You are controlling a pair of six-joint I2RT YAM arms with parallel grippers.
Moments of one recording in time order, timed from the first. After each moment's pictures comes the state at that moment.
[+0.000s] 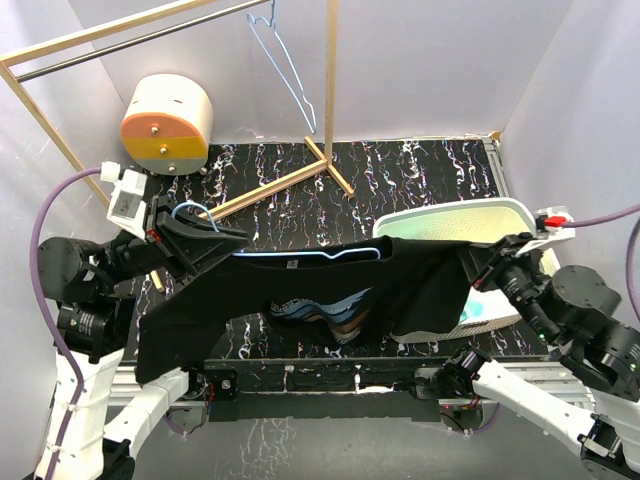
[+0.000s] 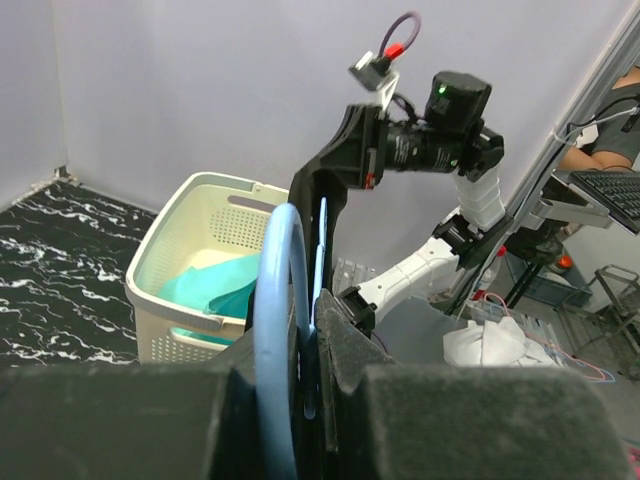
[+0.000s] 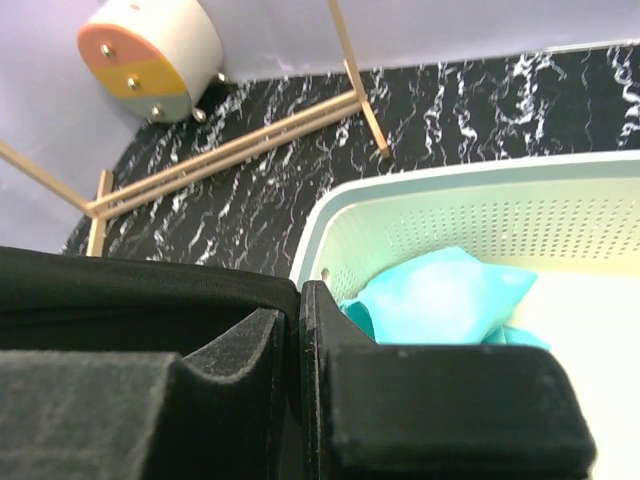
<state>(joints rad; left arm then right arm) -0.25 0.70 1.23 -0.07 1.01 -0.67 0.78 0.49 1.25 -0.88 0.43 0.40</state>
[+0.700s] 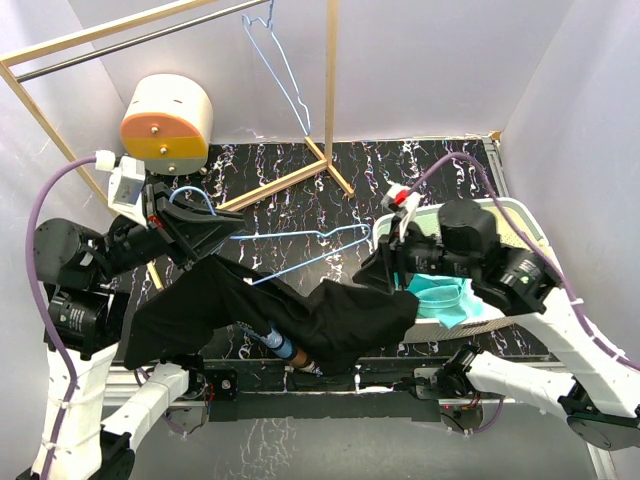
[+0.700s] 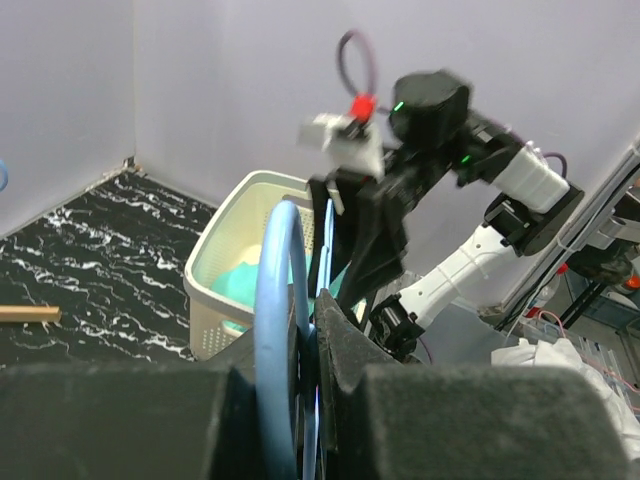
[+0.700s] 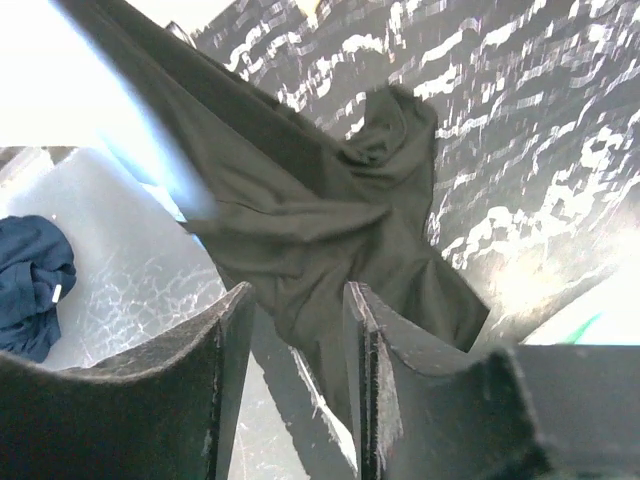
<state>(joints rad) -0.25 0.76 1.37 -0.27 0.90 -0.52 0.78 0.90 1.22 -0.75 -0.40 0.26</state>
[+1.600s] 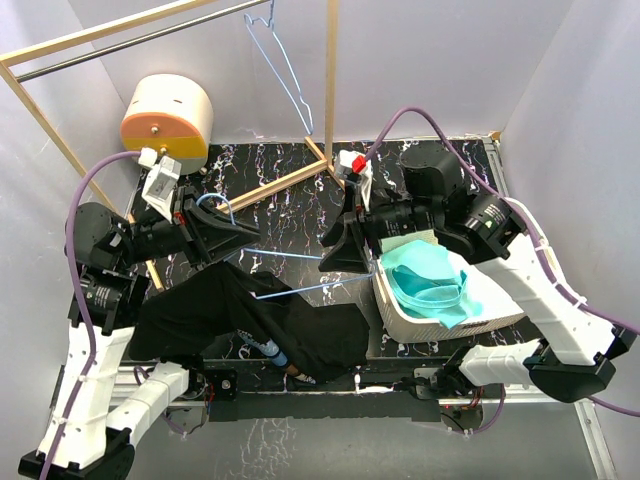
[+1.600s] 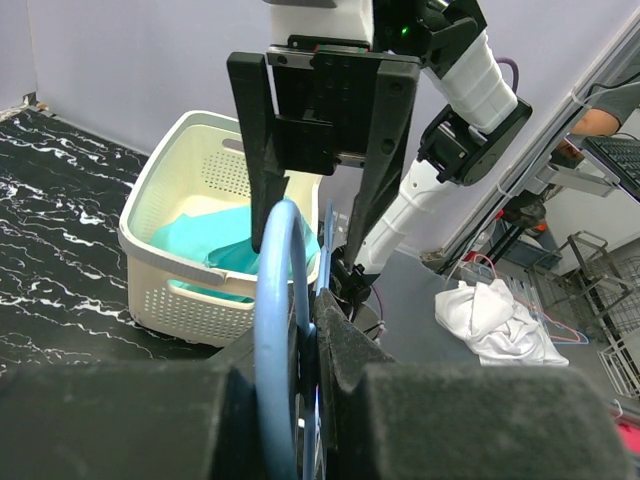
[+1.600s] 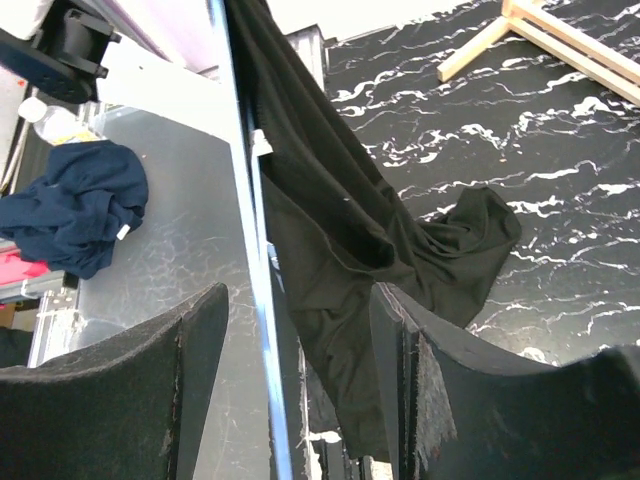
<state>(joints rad) -0.25 0.79 1.23 -0.18 1.07 -0.57 0.78 1.25 1.67 -0.81 -0.76 0.04</state>
